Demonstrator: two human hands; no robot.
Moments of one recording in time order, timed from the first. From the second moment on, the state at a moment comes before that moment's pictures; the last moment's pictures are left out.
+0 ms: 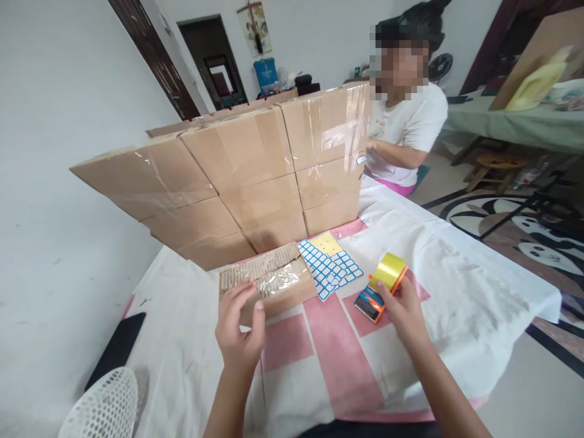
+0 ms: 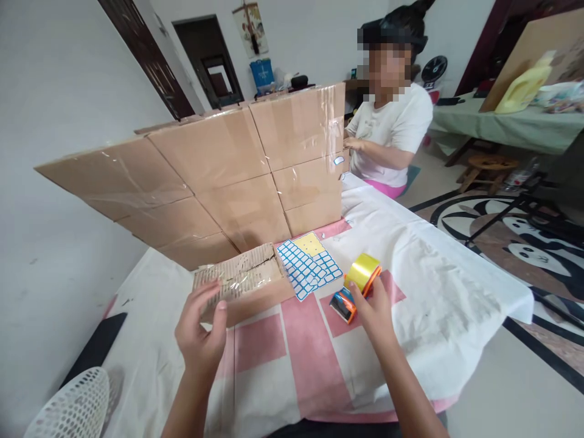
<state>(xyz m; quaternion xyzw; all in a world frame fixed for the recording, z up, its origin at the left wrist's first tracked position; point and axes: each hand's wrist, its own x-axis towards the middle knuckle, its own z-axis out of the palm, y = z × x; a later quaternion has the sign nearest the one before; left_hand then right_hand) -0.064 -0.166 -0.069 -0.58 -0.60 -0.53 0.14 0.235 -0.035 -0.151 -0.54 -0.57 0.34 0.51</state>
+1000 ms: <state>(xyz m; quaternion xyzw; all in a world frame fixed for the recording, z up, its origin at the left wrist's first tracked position) 0.103 -0.290 -0.135 -0.48 -0.60 -0.43 -0.47 0.215 -0.099 -0.120 -0.40 -0.35 0.52 0.67</state>
